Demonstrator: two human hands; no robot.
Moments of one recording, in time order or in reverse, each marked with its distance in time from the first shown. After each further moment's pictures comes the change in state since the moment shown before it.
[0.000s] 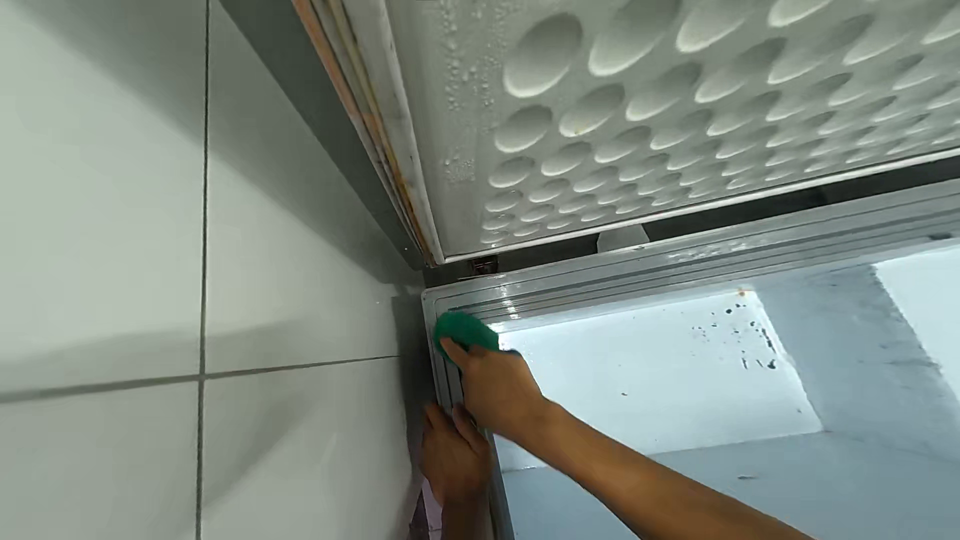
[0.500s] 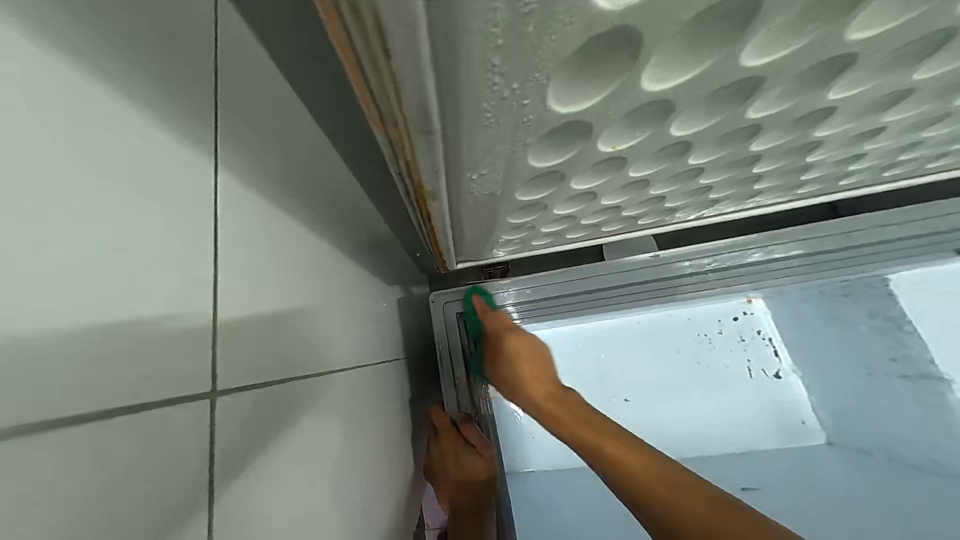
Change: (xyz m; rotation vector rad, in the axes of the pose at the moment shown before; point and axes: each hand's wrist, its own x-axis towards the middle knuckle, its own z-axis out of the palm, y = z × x) left_hand 0.002 0.000 0.005 -0.027 0.101 0.007; right_hand 0.030 0.029 0.006 0.204 0.488 0.025
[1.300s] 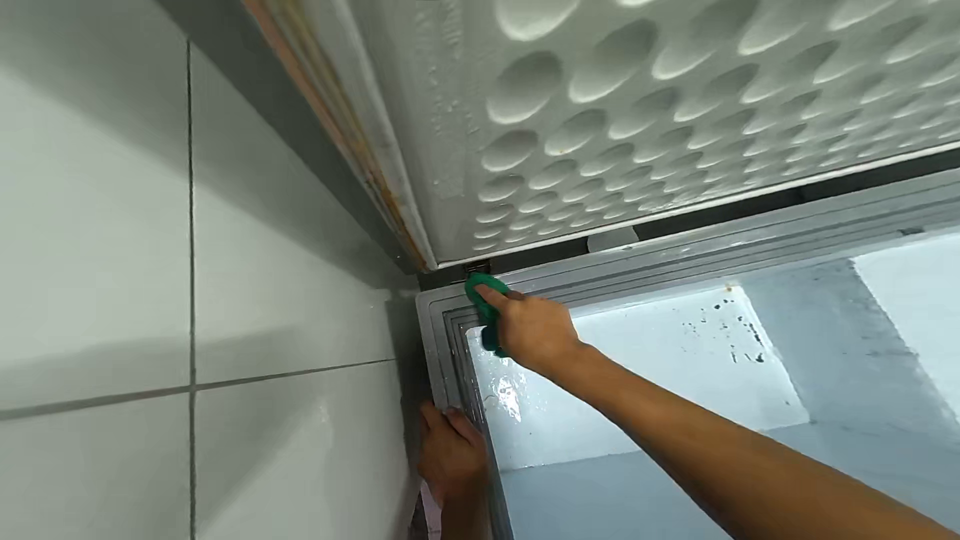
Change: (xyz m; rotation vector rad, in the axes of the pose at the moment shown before) left_hand -0.004 0.001 -0.010 0.070 -0.084 -0.052; right_hand 0.016 0.007 -0.050 -0.284 -0.248 0.068
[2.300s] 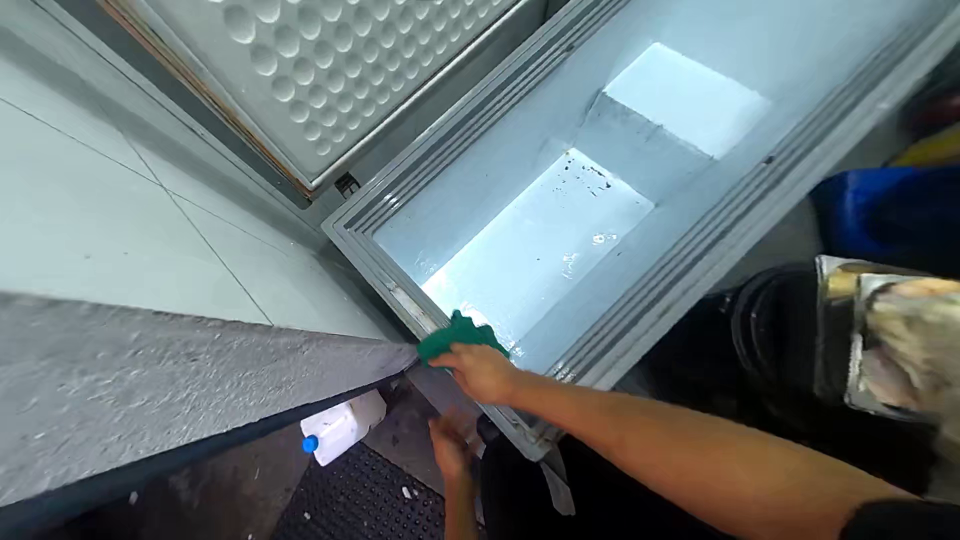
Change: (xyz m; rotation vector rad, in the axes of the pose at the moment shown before) left_hand -0.151 -0.266 0.000 -0.842 -0.806 -0.272; right_hand -0.296 -0.067 0.218 0.450 0.008 -0.033
